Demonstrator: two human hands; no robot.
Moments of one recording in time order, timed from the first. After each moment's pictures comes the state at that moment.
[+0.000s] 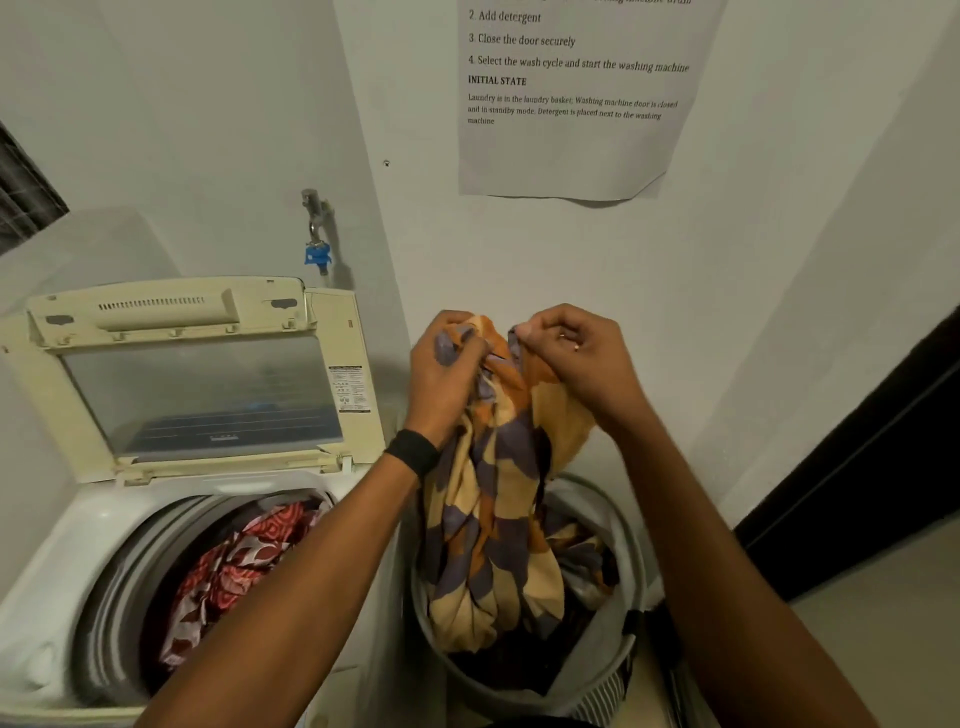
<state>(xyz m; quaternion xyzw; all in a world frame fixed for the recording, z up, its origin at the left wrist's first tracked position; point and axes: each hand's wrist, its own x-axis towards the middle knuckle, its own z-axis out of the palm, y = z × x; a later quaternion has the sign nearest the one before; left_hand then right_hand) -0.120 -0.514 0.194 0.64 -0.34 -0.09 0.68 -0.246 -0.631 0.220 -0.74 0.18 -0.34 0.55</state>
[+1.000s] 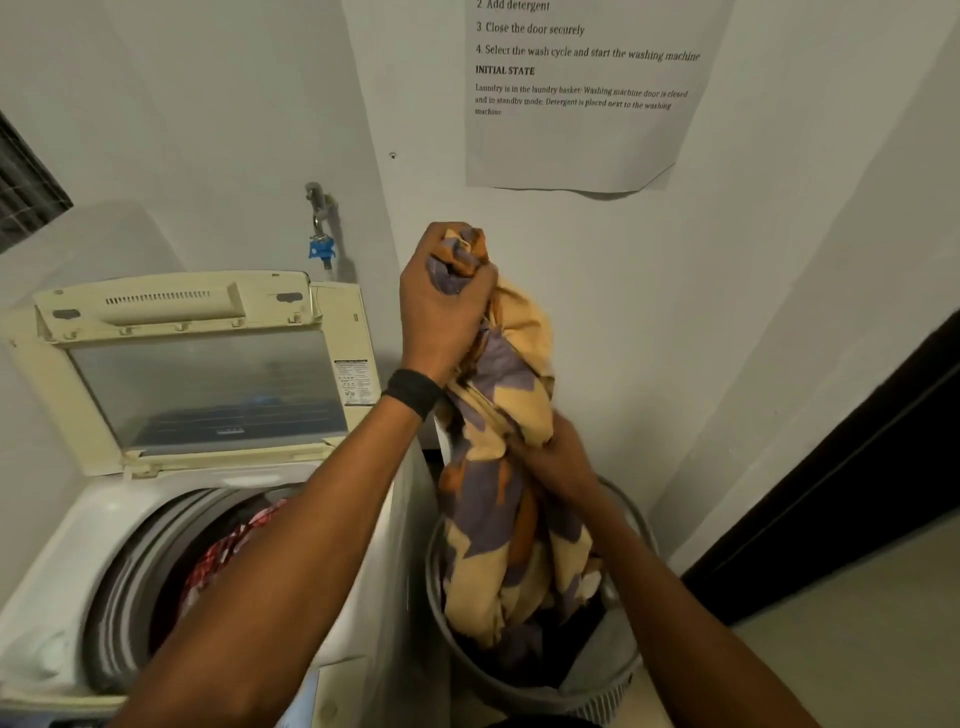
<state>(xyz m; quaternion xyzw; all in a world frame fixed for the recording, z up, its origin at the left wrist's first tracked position) -0.108 -0.526 0.254 0.61 -0.39 0.04 0.69 -0.250 -0.599 0.091 -0.75 0.25 -0.27 0.55</state>
